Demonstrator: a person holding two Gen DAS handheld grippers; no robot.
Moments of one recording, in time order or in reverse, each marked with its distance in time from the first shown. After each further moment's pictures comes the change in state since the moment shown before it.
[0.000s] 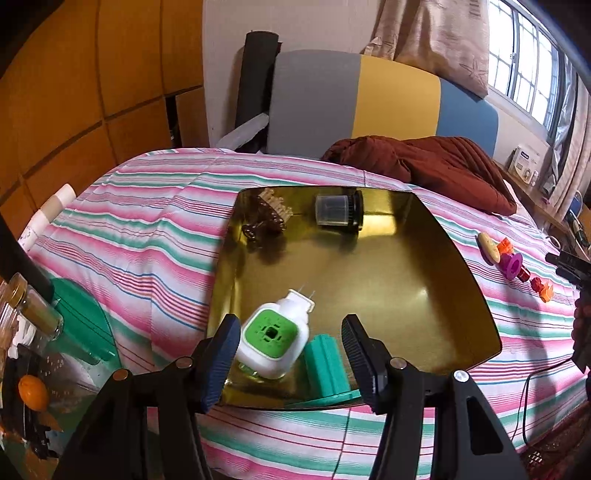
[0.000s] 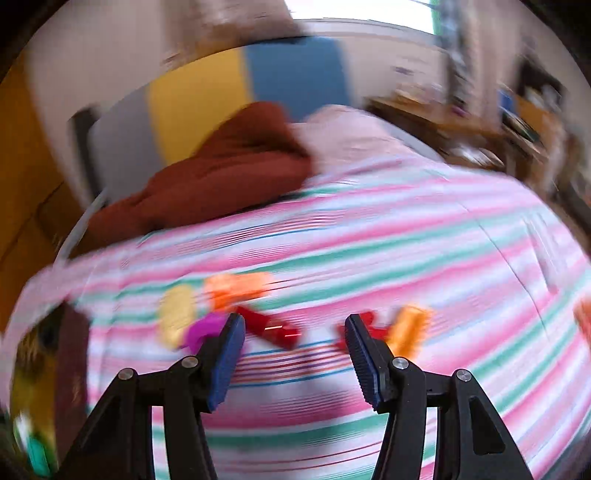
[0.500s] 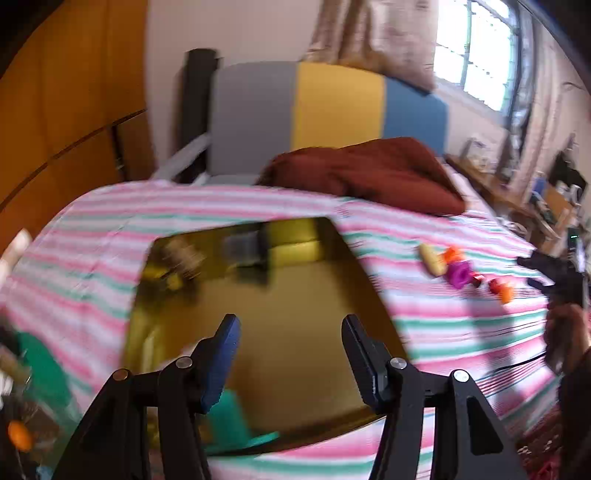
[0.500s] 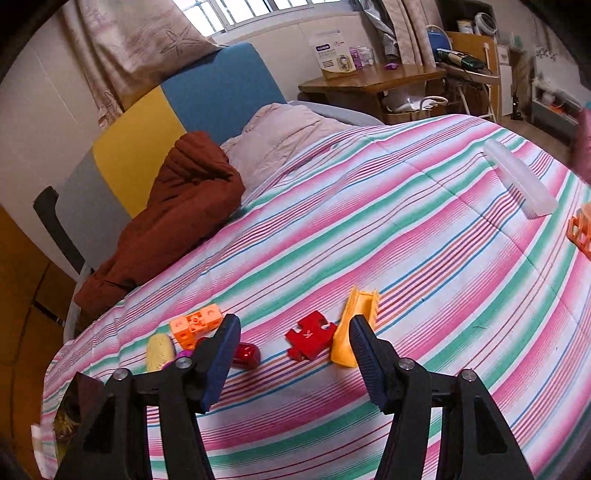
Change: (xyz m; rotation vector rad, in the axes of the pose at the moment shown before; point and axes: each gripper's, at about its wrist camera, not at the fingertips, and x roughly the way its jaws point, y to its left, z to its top) left arm -0.003 -0.089 0.048 0.118 -0.037 -0.174; right arm -0.001 -0.050 0.014 0.262 0.006 0.032
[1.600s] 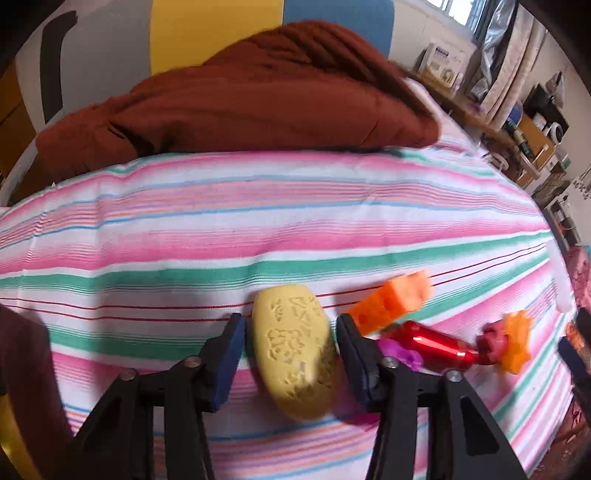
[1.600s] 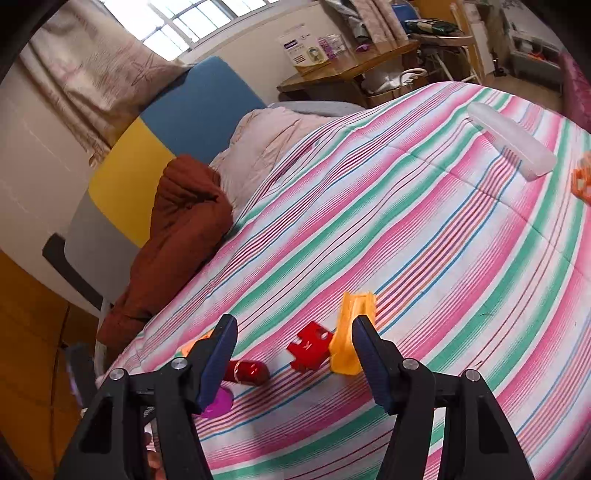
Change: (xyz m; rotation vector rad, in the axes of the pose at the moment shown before) left arm 0.266 -0.215 0.072 0.157 0.308 -0.147; right arm -0.002 -0.034 0.007 0.204 -0.011 0.060
